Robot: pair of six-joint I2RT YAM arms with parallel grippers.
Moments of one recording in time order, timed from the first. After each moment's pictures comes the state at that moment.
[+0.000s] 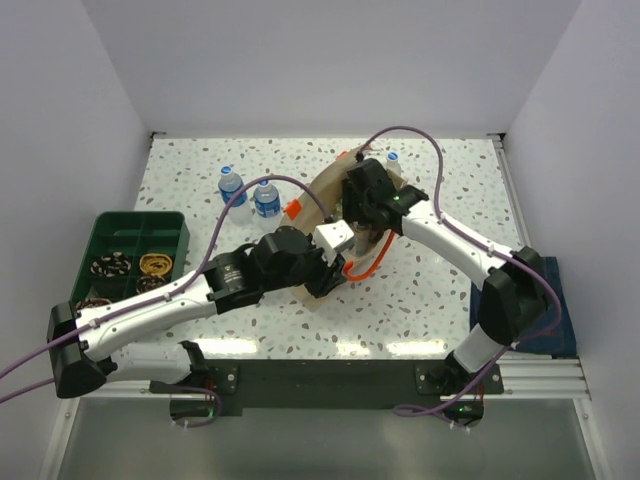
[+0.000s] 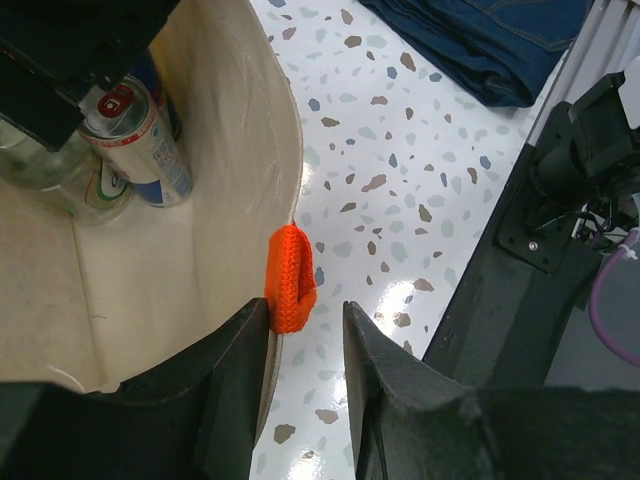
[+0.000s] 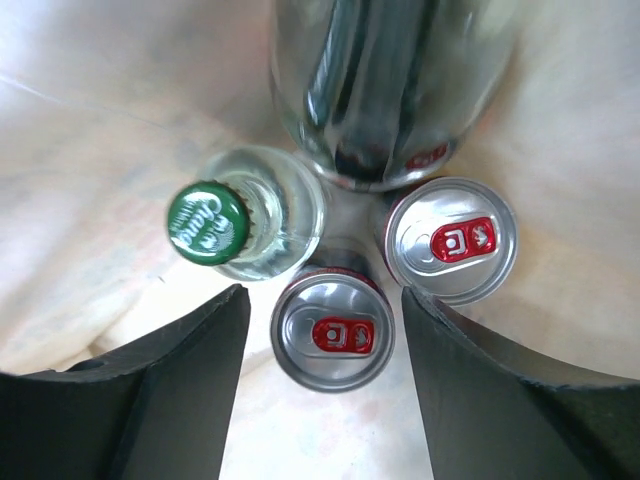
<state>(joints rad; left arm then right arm) -1.08 1.17 1.04 -0.34 0.00 -0.13 0.63 1.64 1.36 -0.57 0.35 0.45</state>
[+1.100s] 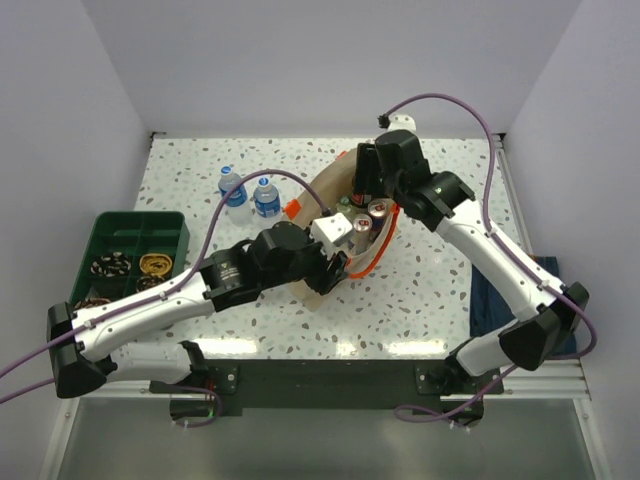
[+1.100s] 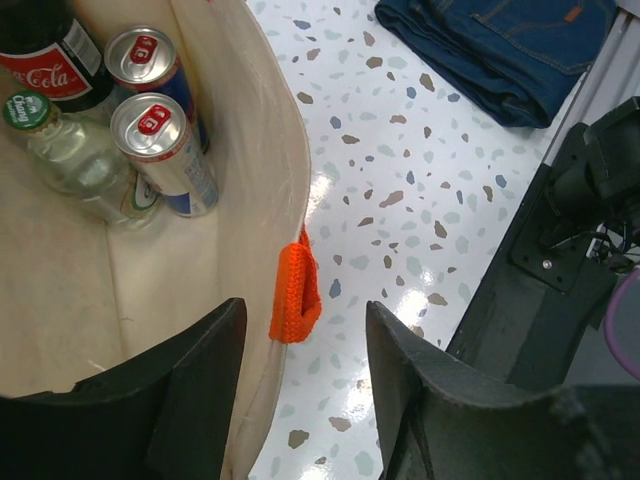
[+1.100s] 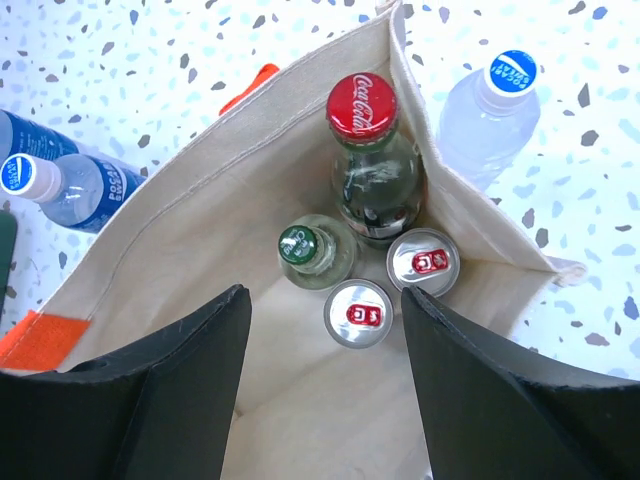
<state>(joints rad) -1.08 1.17 1.08 -0.36 -0.05 -0.12 0.63 1.47 1.56 -0.67 0.36 0.44</state>
